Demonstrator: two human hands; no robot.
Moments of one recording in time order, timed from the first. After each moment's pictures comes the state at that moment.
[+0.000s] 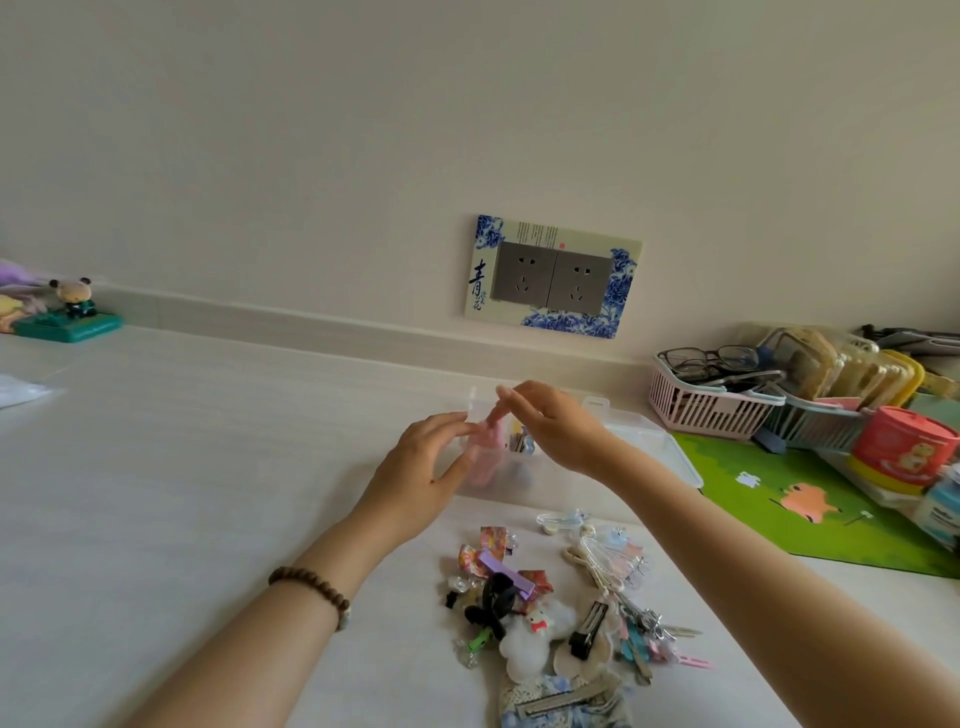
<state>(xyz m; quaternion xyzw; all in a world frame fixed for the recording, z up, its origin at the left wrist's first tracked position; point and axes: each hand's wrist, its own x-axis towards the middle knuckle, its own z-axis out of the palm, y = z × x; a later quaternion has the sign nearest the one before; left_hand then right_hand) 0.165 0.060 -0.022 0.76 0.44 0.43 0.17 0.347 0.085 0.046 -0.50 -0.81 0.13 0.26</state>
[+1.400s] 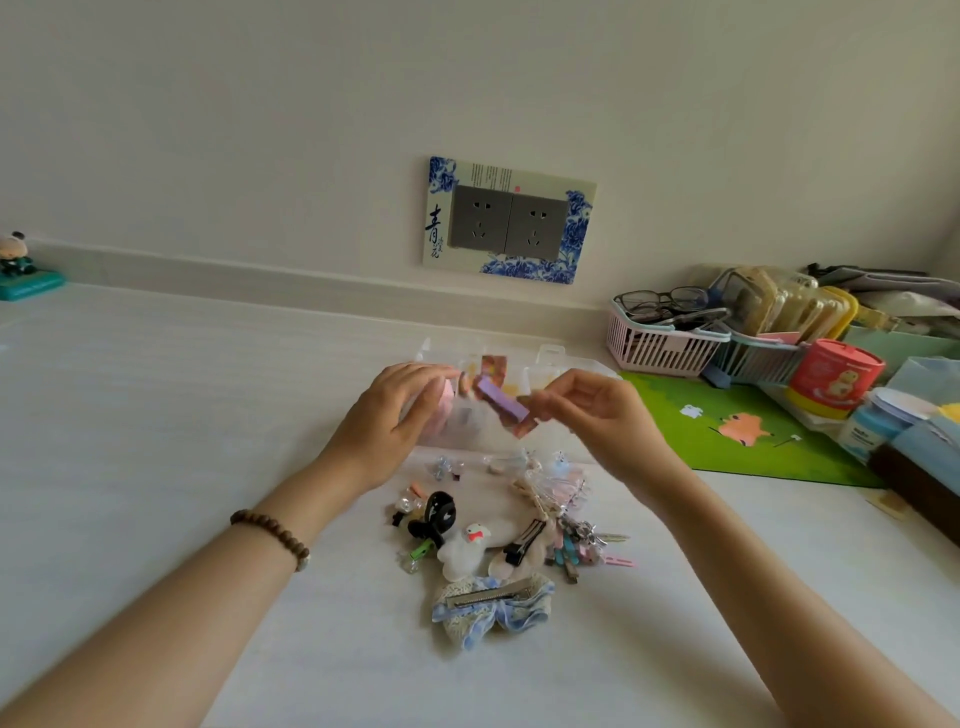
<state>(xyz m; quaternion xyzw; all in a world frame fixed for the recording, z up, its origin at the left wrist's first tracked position) 0.182 0.039 -0.018 0.80 0.38 0.45 0.15 0.407 -0.019 0.033 -0.48 -0.69 0.29 0.46</state>
